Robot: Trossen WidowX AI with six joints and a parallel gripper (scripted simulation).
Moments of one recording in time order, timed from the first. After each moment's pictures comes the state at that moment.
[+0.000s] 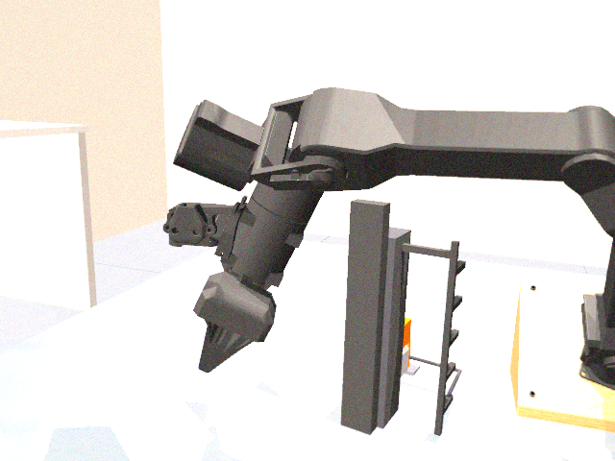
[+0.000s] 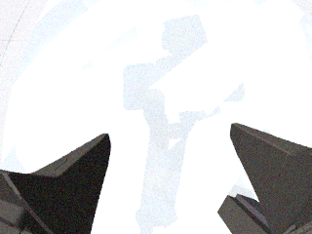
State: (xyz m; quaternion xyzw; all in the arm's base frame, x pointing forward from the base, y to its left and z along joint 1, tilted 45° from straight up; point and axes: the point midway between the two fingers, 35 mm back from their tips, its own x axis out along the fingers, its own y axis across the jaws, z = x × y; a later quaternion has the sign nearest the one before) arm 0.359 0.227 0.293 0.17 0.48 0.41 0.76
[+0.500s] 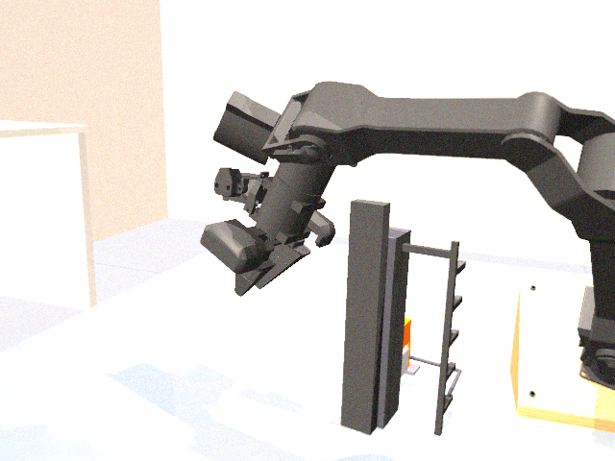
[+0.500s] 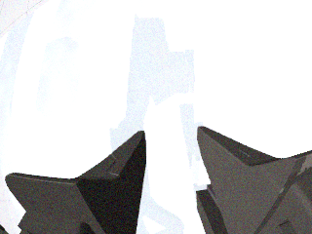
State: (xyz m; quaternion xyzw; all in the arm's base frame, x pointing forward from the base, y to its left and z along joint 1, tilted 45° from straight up) arm 0.406 0.136 0.205 0.33 0.57 0.20 0.72
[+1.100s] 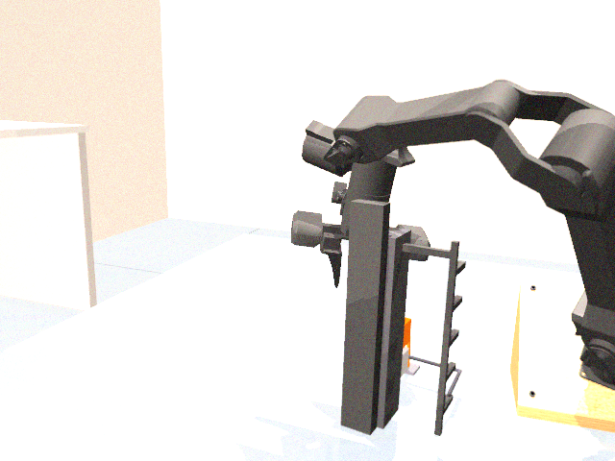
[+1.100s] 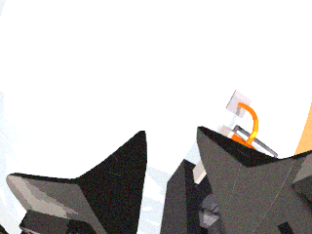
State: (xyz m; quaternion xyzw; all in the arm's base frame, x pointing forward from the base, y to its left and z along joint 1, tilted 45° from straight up) arm 0.348 0.035 0.074 0.53 0.69 -0.14 0.48
